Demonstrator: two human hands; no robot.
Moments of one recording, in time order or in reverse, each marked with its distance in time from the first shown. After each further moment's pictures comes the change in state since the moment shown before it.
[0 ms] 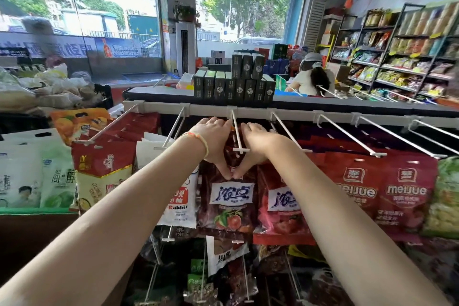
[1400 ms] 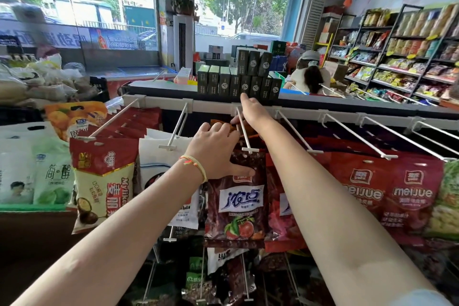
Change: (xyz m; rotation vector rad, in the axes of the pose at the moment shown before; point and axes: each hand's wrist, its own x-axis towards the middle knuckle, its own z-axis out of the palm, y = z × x) left_hand -0.013 0.000 0.040 0.068 0.402 0.082; right_hand 0.076 -0.009 -0.012 1.072 0.312 0.126
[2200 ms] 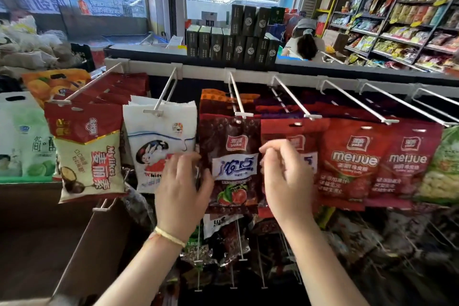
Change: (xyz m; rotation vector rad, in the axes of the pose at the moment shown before) left_hand -0.130 0.061 0.052 -0.595 0.568 -0.489; right_hand -0.194 0.111 0.014 -0.010 0.473 -0.472
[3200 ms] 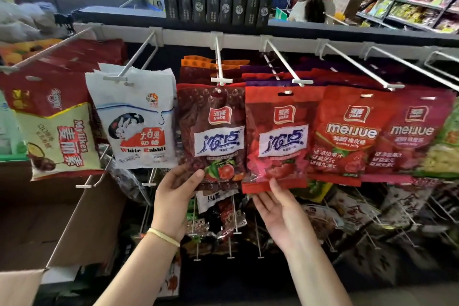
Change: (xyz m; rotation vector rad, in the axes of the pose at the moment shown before) left_hand -0.055 -0.011 0.036 -1.061 -0.212 -1.018; right_hand -0.073 0.084 -0.013 1.151 0.066 1.259
